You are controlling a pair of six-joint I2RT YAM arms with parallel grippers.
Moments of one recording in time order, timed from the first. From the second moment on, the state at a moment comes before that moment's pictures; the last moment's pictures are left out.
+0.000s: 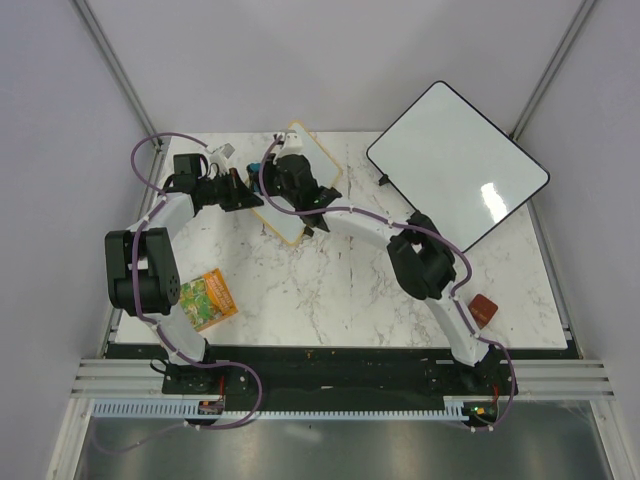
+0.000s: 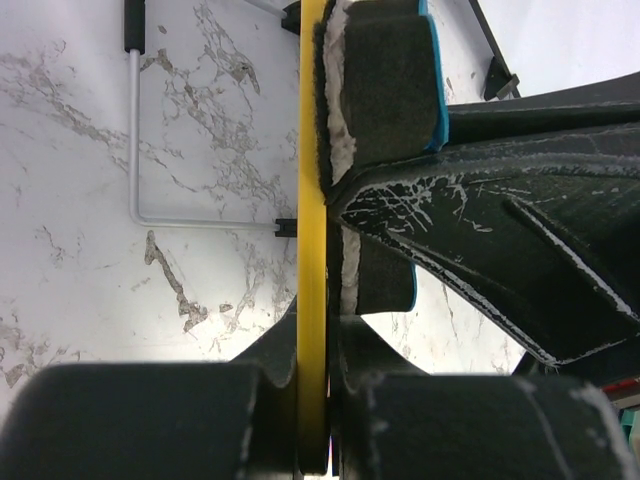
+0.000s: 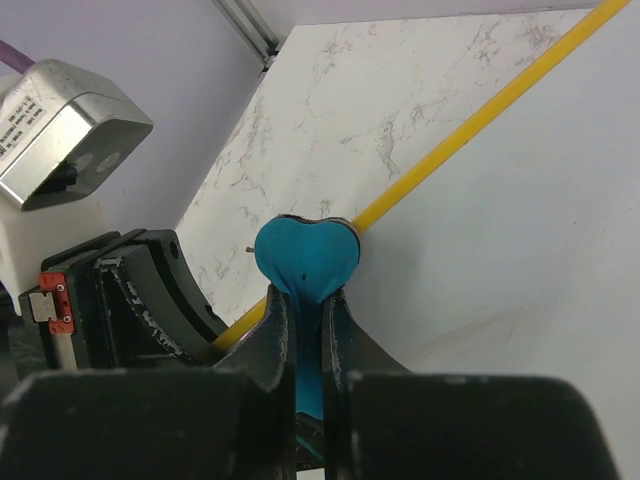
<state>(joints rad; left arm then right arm) 0.05 1.77 1.20 -0.23 0.85 -0.14 0.84 2.32 1.92 0.20 0.17 0.54</state>
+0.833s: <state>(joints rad) 0.02 1.75 1.20 -0.22 0.83 -0.13 0.61 2.22 1.61 0.30 -0.03 0.60</state>
